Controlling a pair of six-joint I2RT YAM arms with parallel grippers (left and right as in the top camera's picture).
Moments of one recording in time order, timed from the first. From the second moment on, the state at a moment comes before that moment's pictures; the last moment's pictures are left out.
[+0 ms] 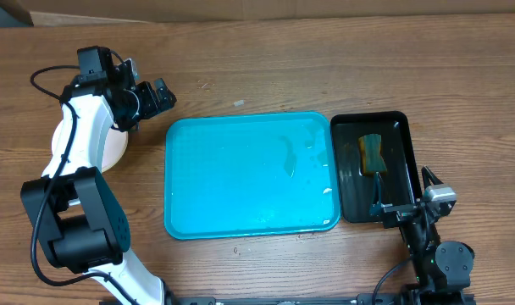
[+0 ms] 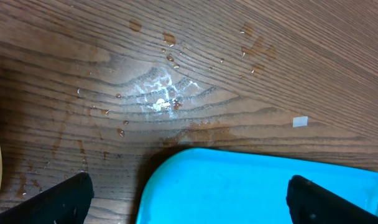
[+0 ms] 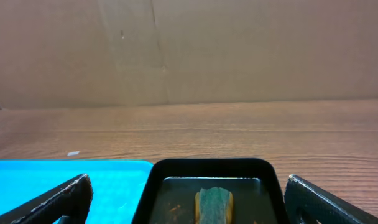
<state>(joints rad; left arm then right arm) 0.21 1.91 1.47 -0.72 0.34 -0.22 0.05 0.01 0.02 -0.03 -0.10 0.10</state>
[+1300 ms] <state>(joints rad) 0.17 1.23 1.46 -0.73 0.28 -0.22 0.05 0.01 0.02 -0.03 -0.10 0.10</state>
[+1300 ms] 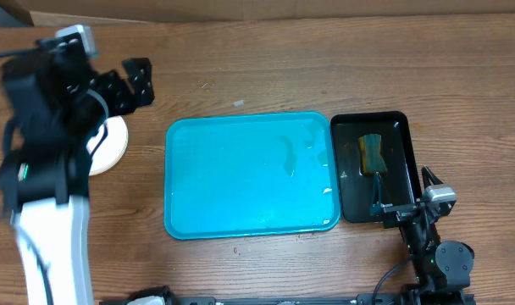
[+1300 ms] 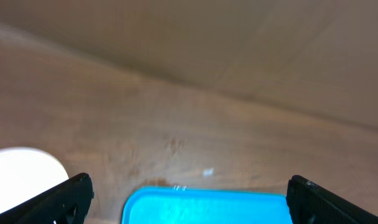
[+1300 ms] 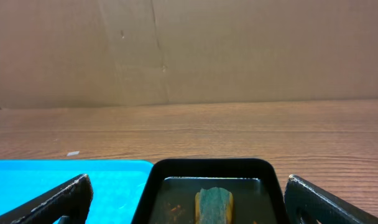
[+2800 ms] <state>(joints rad) 0.04 0.02 0.06 0.30 0.16 -0.29 0.05 0.01 0.02 -0.03 -0.11 0.09</state>
